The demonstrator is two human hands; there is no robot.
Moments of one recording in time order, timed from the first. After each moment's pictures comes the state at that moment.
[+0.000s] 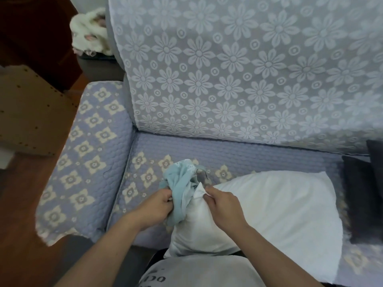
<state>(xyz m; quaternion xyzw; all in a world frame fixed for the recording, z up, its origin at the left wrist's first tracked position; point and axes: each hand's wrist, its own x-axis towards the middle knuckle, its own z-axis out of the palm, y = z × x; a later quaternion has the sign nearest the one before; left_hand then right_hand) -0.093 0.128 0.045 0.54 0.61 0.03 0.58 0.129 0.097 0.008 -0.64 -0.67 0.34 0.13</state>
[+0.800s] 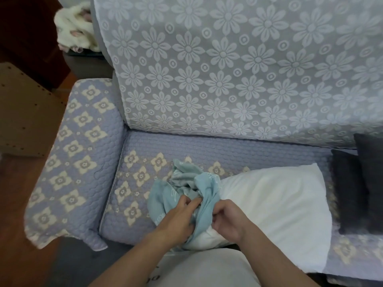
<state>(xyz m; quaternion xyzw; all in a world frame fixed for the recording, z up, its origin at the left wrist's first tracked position) -0.031 0.080 -0.014 0.75 0.53 -0.07 0.39 0.159 0.077 -0.016 -0.45 0.01 0.84 0.30</state>
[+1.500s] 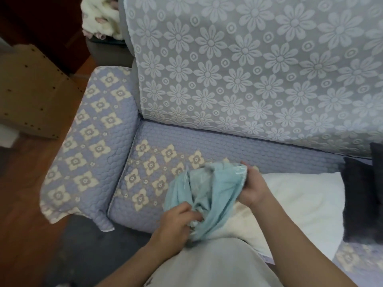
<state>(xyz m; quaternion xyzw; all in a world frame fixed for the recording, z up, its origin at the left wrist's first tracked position) -0.063 0.028 0.011 0.78 0.52 0.19 0.31 0.179 0.143 0.016 -0.42 0.17 0.81 0.37</state>
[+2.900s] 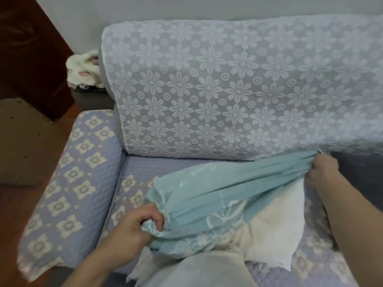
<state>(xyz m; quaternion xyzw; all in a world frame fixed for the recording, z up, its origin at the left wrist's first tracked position) -0.080 0.094 0.139 0.61 0.51 0.25 0.56 0.441 0.199 0.042 -0.77 -0.07 0.40 0.49</state>
